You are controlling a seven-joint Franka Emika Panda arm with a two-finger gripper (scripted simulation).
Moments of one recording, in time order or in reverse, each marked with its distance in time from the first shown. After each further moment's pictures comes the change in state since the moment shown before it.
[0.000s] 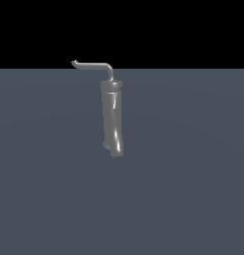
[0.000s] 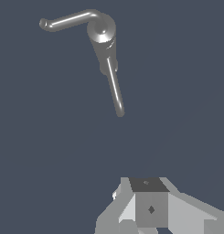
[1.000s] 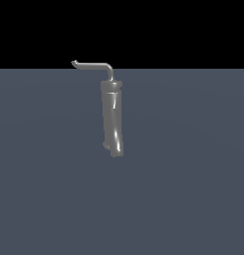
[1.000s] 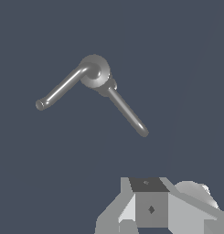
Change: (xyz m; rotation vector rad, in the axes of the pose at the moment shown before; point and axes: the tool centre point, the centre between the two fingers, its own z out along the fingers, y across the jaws) arm 0.105 -0.041 0.028 0.066 -0.032 0.449
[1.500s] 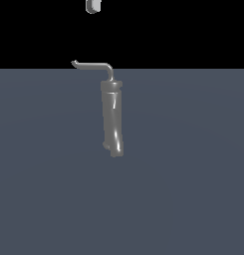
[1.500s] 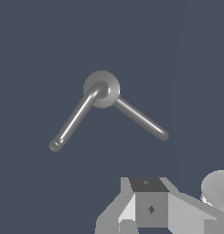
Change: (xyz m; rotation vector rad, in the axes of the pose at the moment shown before) arm 0.038 -0.044 0.029 0.000 0.002 0.248
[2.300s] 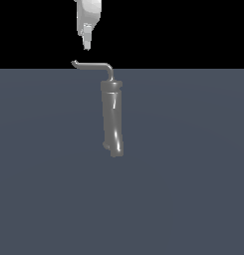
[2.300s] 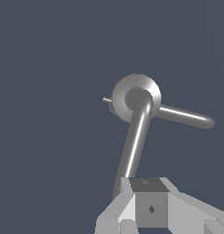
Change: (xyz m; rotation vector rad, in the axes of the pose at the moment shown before) arm 0.031 -0.080 0.060 -0.011 0.062 0.391
